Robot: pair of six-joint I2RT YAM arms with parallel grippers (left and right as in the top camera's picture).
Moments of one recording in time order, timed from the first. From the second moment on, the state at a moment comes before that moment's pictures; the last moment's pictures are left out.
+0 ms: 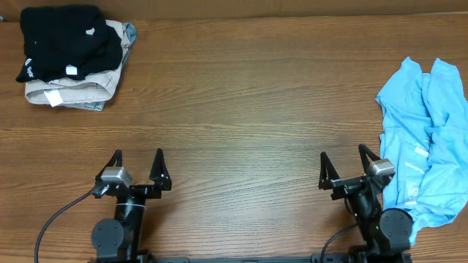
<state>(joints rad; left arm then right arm) 0.07 0.02 0.05 0.01 0.14 -0.28 0.07 0.01 0.07 -0.04 -0.18 0.17</state>
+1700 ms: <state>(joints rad) 0.07 1.38 1.01 -0.61 0.28 -0.15 -0.43 1.71 1.08 -0.57 -0.08 0.42</state>
